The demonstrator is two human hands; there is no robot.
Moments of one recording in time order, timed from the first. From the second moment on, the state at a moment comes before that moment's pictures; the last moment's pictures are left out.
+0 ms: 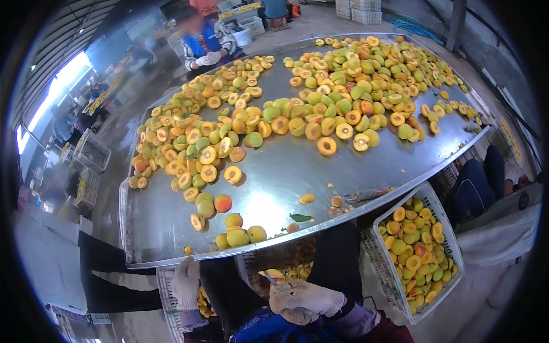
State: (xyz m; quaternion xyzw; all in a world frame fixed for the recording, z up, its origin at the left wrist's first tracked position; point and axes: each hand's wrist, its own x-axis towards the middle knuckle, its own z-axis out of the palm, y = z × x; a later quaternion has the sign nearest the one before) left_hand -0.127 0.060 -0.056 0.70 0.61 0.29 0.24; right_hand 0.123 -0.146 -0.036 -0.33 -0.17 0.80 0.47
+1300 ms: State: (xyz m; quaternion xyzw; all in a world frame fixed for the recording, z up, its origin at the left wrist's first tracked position) left_hand -0.009 0.000 -0.006 0.30 0.22 0.29 0.88; right_hand 0.091 -0.117 0.011 -0.50 -0.24 0.57 0.61
